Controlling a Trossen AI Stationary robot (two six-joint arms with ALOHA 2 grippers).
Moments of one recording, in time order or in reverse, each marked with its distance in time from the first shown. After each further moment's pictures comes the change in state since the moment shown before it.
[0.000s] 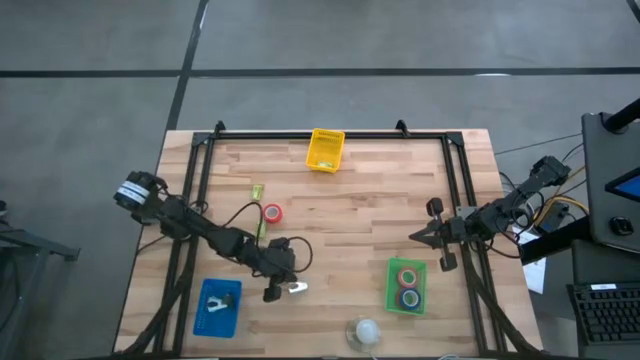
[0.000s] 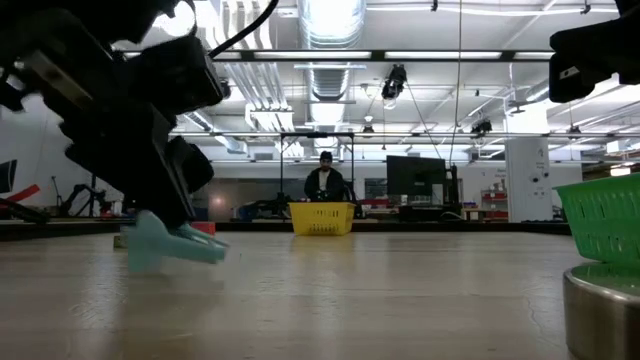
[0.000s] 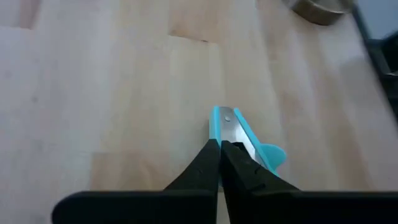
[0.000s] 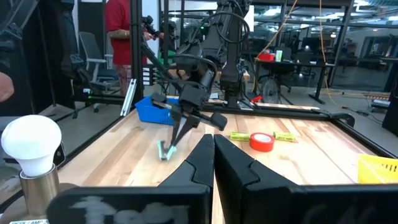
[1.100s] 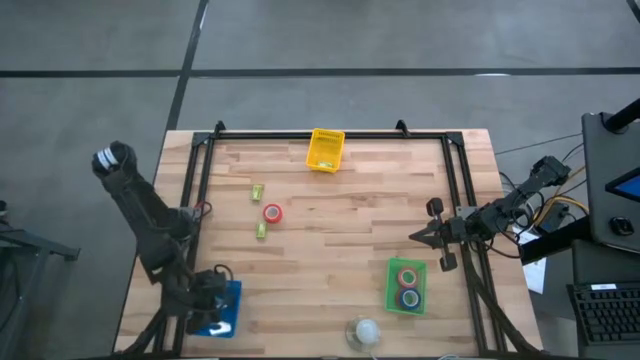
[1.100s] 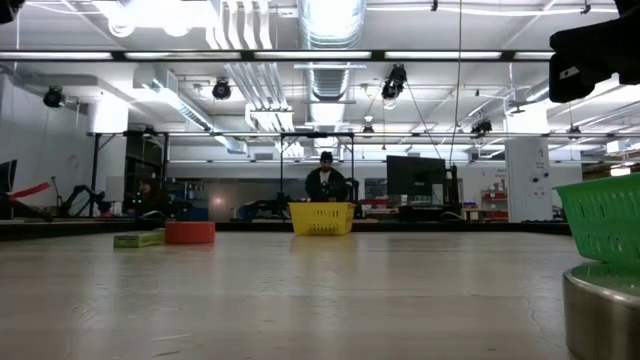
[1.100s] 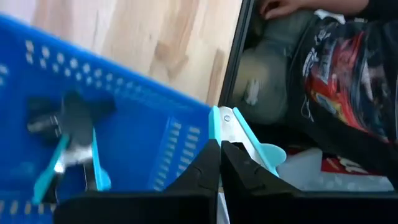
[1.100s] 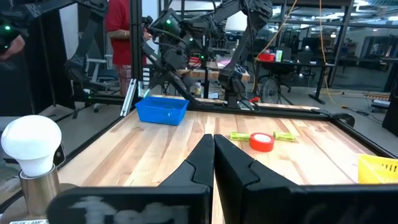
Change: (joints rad) left arm -0.640 -0.509 0.010 -0.576 -0.074 -0.960; right arm 0.000 0.000 0.000 0.000 0.000 0.000
